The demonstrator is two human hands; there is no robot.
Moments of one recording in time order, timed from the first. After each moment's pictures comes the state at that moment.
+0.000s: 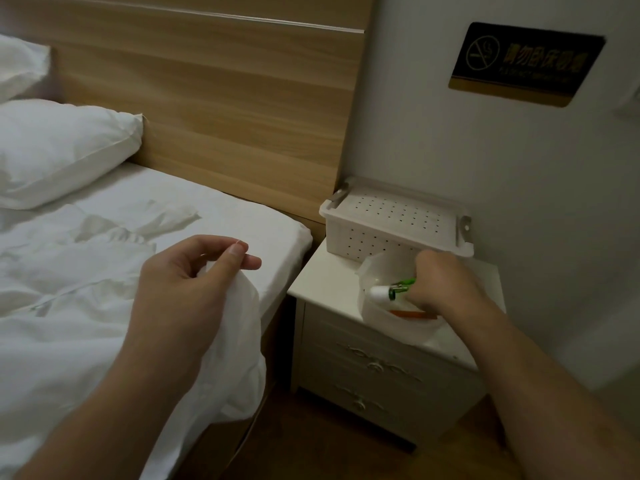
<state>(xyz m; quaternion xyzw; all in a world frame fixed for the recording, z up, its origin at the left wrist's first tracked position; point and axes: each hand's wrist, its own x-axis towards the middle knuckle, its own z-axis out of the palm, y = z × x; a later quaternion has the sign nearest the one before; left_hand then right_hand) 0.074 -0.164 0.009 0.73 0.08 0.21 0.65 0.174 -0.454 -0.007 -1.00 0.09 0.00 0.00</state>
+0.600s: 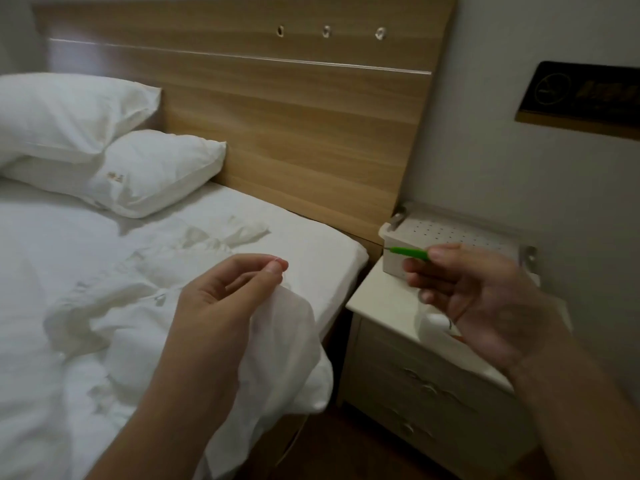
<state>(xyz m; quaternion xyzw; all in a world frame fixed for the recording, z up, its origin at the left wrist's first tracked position) 0.014 -0.132 0.040 0.61 0.11 0.19 0.76 0.083 -0.376 0.074 -0.59 -0.03 0.08 0.81</state>
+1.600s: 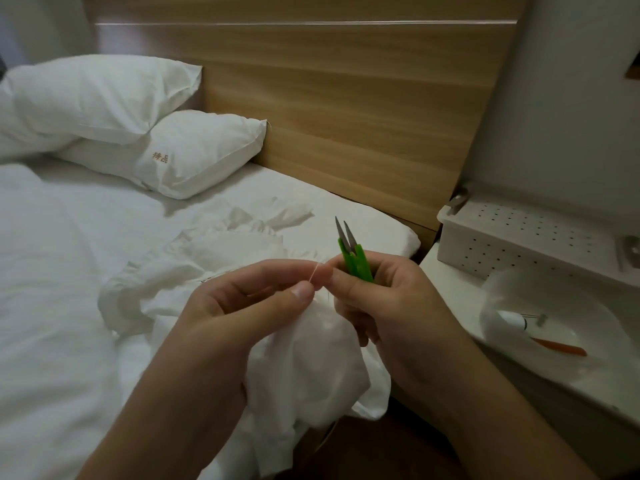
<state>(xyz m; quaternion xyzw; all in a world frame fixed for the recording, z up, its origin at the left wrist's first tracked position) -0.011 -0.083 0.039 0.62 0.06 0.09 0.78 0.077 -0.243 0.023 -0.64 -0.20 0.17 0.72</state>
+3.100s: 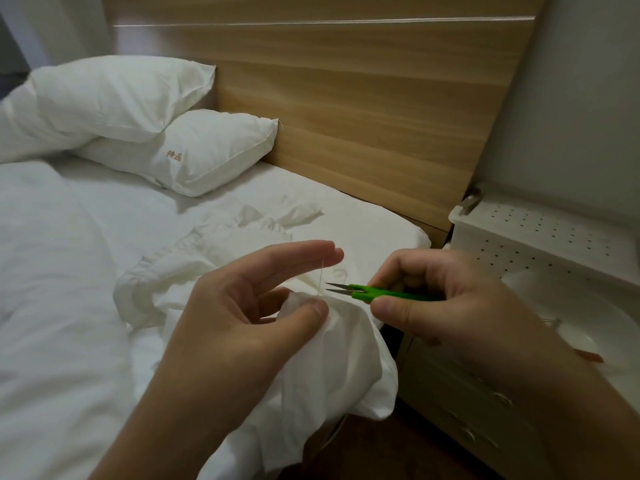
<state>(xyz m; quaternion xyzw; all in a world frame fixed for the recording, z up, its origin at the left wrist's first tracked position) -0.013 -0.085 0.033 0.74 -0.01 0.18 0.65 0.077 -0.286 0.054 -0.79 -0.27 0.13 0.53</state>
